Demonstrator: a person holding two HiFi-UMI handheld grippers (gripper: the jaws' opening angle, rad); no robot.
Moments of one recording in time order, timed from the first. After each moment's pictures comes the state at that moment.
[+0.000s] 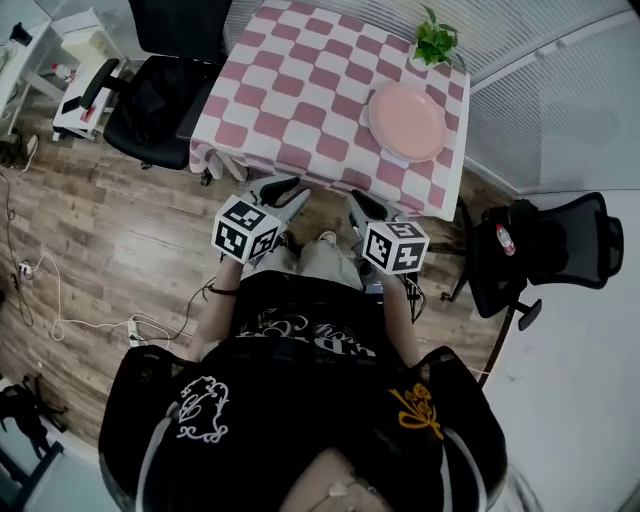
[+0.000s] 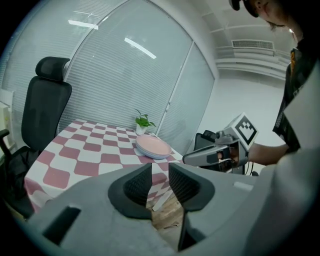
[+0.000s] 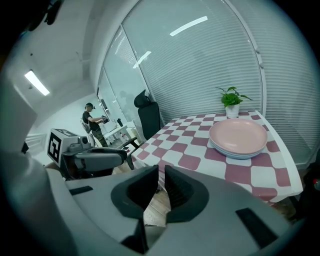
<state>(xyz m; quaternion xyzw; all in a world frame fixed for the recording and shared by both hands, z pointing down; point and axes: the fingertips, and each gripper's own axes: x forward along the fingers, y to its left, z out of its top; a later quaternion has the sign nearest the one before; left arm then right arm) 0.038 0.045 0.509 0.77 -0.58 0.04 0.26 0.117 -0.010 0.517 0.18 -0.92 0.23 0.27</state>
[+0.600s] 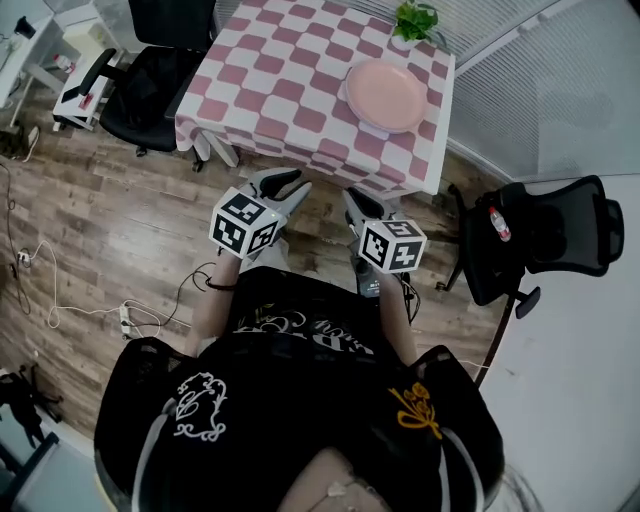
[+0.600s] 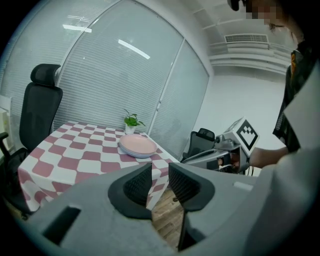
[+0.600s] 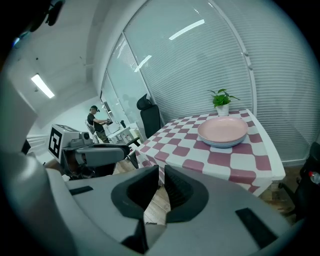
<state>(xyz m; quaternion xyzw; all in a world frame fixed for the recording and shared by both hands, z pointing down) 0.131 0.058 0.485 0.78 -0.58 0.04 0.25 0.207 0.014 0.507 0.17 -0.92 0.23 0.26</state>
